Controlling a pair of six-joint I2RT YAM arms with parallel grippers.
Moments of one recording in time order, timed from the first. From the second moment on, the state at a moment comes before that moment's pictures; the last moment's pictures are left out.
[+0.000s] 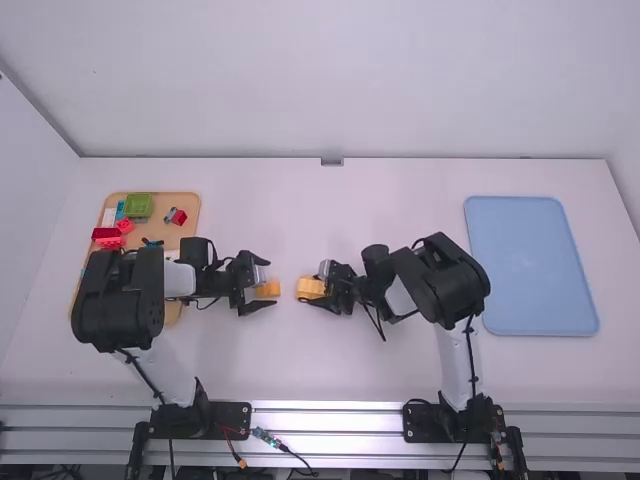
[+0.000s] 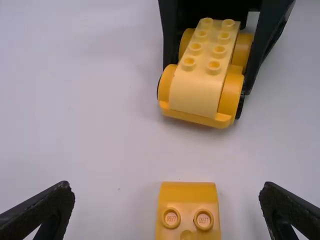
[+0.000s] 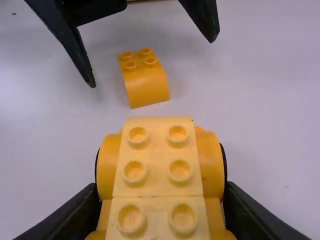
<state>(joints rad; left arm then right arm) 0.15 1.86 0.63 0.01 1.02 1.37 0.47 2.19 0.65 0.90 -0.89 -0.50</state>
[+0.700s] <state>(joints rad) 0.10 1.86 0.63 -0.03 0.93 1.37 0.47 2.19 0.67 0.84 -0.92 -0.52</state>
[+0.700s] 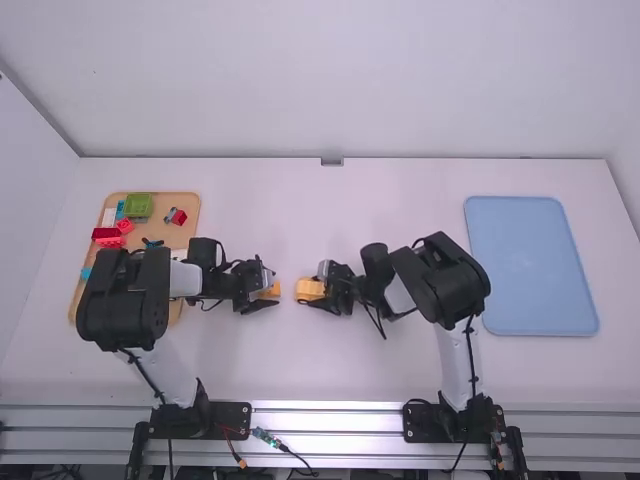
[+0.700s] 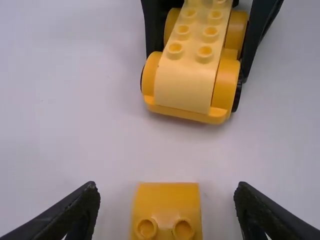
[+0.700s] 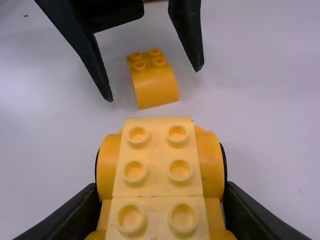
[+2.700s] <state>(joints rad) 0.14 1.93 0.67 -0.01 1.01 1.38 0.47 2.19 0.67 0.85 -0.95 -0.55</state>
